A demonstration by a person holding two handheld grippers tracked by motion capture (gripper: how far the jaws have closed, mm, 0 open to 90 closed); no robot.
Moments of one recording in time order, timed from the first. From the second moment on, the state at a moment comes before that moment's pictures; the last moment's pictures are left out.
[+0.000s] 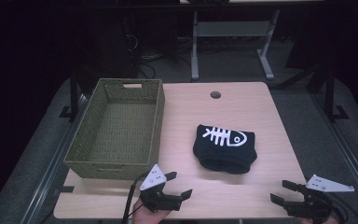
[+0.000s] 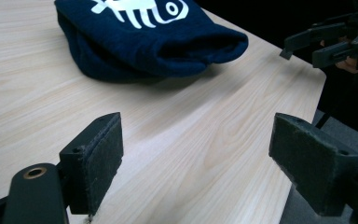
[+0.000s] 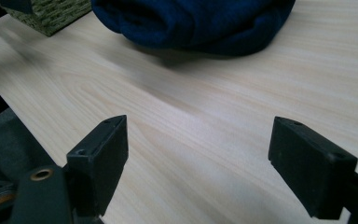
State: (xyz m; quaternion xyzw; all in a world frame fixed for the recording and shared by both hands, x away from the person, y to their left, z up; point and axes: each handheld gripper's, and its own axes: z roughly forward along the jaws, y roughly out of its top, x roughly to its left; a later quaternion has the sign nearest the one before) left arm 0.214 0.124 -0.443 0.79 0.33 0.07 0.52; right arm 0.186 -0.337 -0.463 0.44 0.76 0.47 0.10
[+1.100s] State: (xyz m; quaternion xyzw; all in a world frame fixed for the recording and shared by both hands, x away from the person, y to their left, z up) left arm 0.306 0.065 -0.439 0.78 0.37 0.06 0.51; right arm 0.274 -0.315 -0.434 0.43 0.77 0.45 0.07
